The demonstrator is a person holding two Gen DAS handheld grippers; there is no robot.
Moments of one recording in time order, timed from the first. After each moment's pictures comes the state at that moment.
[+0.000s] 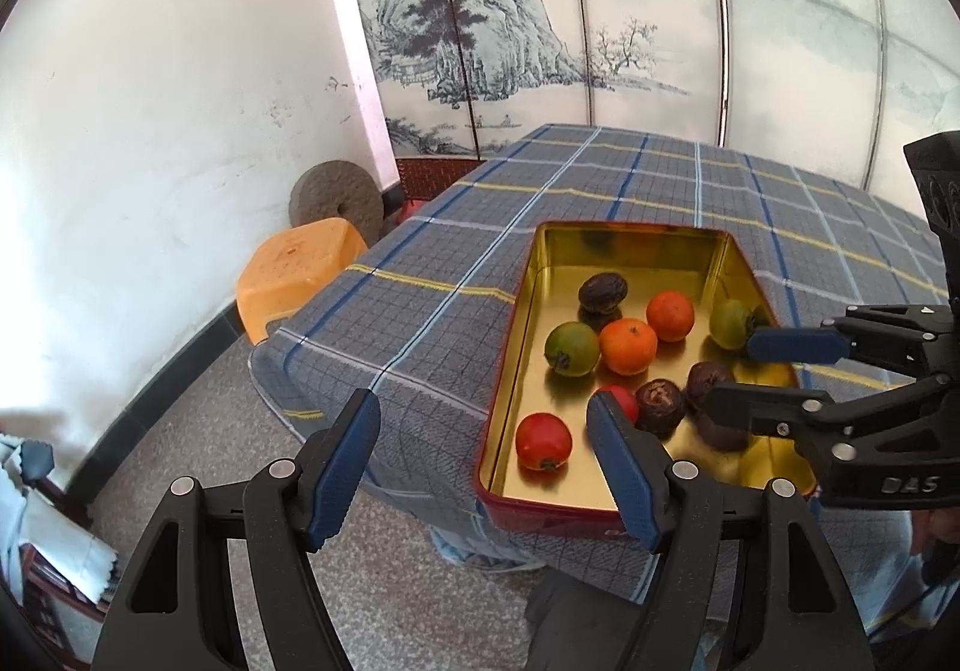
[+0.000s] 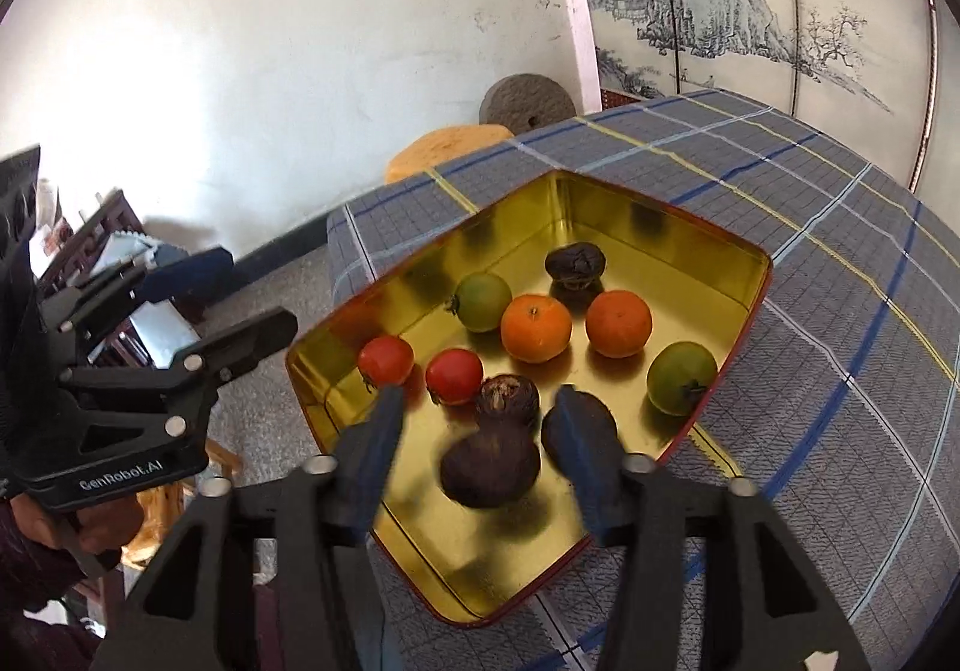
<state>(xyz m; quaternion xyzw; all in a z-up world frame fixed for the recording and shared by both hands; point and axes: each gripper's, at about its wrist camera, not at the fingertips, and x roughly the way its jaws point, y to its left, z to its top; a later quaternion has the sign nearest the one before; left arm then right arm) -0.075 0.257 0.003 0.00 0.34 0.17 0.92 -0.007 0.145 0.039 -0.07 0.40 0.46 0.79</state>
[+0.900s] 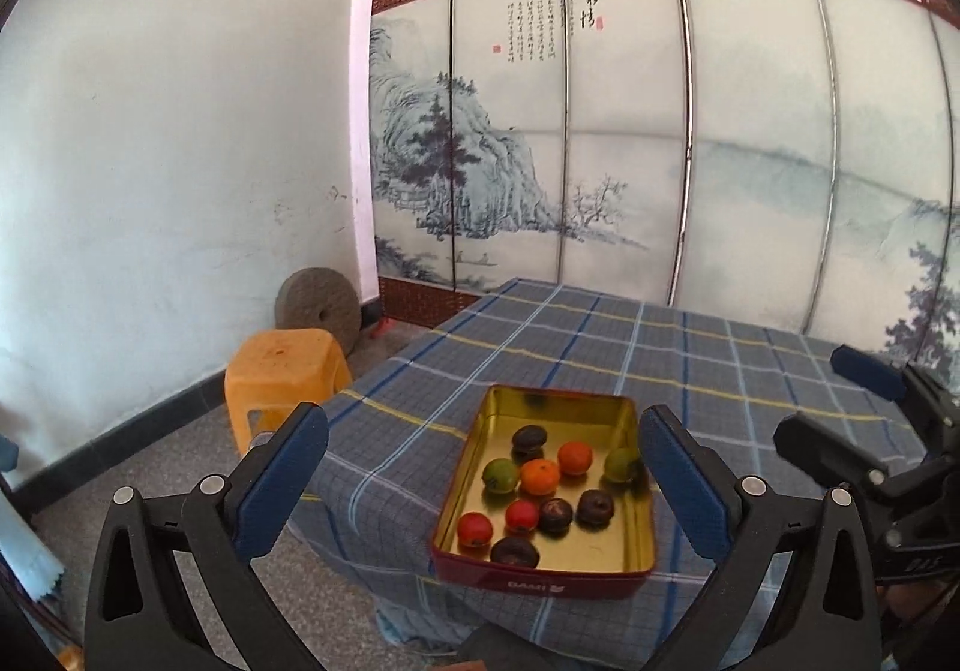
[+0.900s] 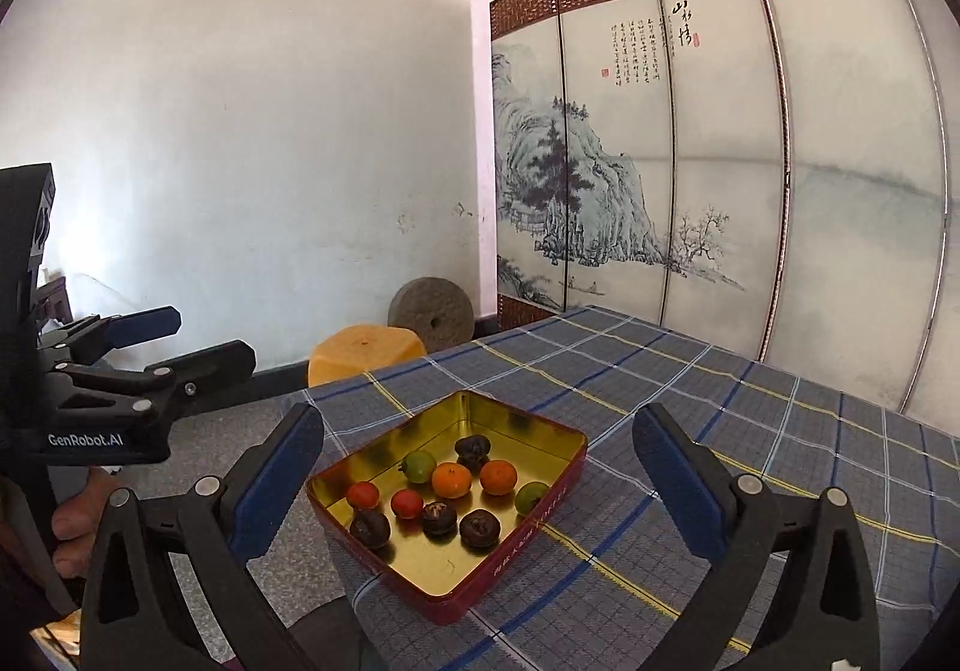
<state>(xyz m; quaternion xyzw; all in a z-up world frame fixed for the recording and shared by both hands) -0.158 0.225 0.107 -0.04 0.18 0.14 0.97 -0.109 0.060 0.155 -0.04 0.16 0.35 0.92</state>
